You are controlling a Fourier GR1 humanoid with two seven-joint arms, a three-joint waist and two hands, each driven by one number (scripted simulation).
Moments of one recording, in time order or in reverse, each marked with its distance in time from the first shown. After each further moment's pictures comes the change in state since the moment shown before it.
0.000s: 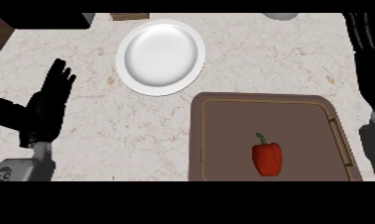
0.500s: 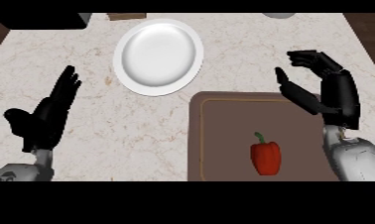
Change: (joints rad) left arm 0.033 0.043 -0.058 0.034 -0.072 -0.084 -0.073; right arm 0.098 0.093 0.158 0.103 0.352 -0.389 0.266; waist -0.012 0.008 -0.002
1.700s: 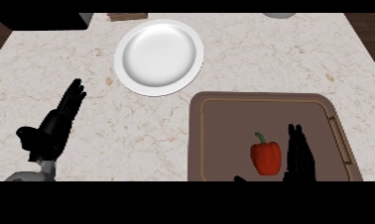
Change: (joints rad) left arm 0.047 -0.019 -0.002 0.111 -0.031 -0.090 -0.161; right arm 0.635 0.333 0.405 -0.364 1.219 -0.090 0.617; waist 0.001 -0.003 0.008
